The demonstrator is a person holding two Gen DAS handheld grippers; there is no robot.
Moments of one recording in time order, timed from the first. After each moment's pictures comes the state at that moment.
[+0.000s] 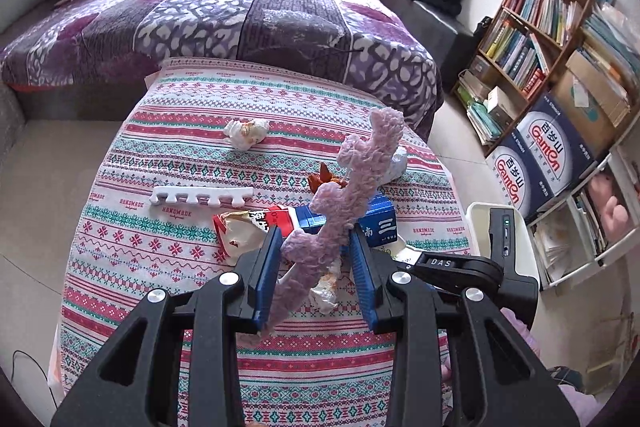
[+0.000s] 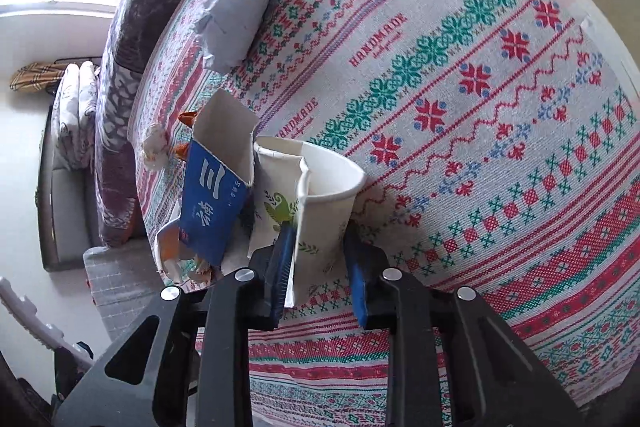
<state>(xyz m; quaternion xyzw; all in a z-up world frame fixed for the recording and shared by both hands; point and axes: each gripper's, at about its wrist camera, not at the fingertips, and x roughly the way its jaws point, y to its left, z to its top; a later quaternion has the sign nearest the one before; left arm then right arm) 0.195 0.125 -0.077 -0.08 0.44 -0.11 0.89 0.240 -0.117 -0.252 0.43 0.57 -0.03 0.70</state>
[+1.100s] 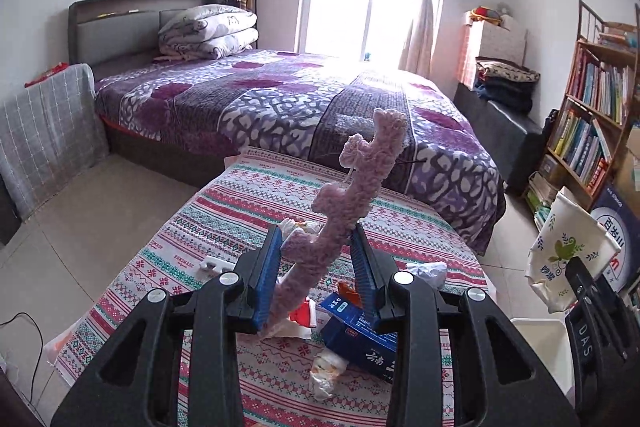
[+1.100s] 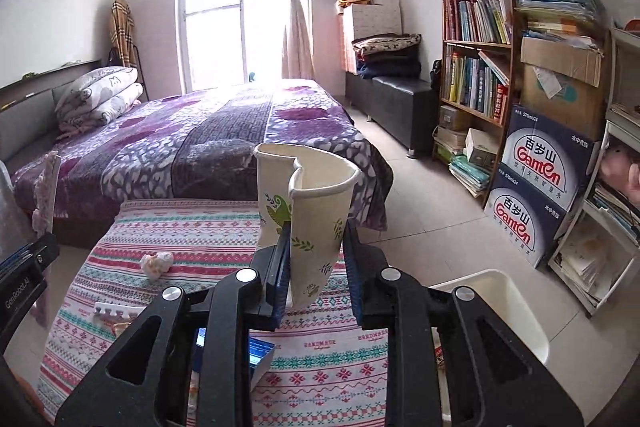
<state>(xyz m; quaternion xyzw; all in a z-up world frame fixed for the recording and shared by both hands) 0.184 0.077 -0.036 -0.08 0.28 0.07 0.95 0.189 -0.125 -0.046 0.04 0.24 -0.12 0.96</state>
